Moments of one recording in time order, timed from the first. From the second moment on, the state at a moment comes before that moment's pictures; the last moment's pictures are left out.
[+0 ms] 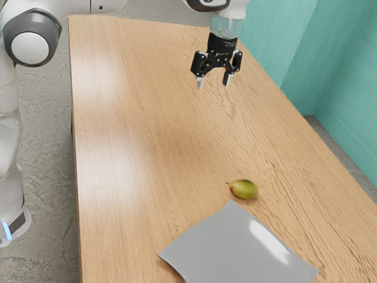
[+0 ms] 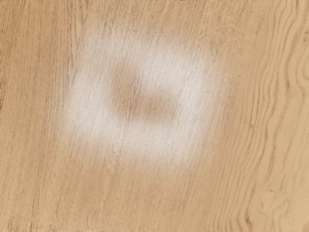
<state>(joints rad) -0.09 0.03 0.16 -1.43 -0.08 1.49 -1.74</state>
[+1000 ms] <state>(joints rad) -0.06 0.32 -0.11 -1.32 -0.08 1.80 -0.61</state>
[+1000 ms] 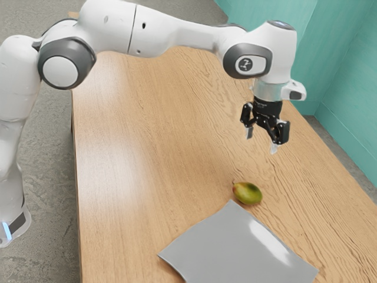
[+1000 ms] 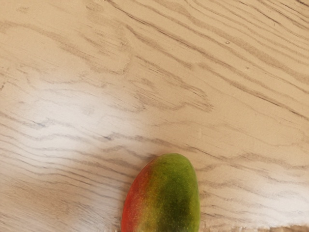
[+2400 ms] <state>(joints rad) -0.19 0.23 -0.02 -1.71 -0.23 2.10 0.11</state>
